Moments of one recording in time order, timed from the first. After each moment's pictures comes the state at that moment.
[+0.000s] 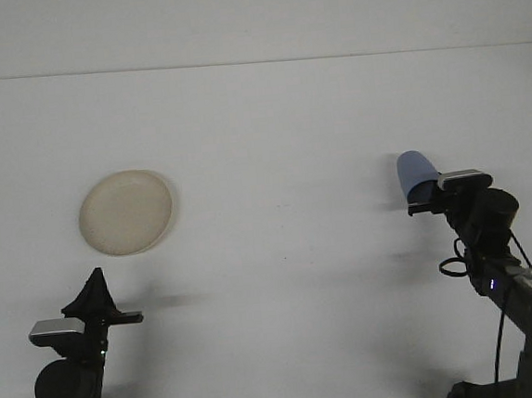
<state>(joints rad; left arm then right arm) -0.09 0.01 0.03 0.17 -0.11 -0.09 -0.21 1.47 0.62 0.52 -0.29 -0.07</state>
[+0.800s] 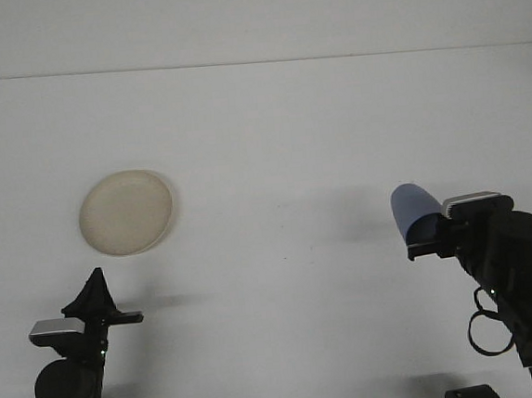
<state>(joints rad) -0.09 0.01 0.03 0.17 -0.11 -0.09 0.11 0.83 0.99 -0.71 -0.05 0.02</state>
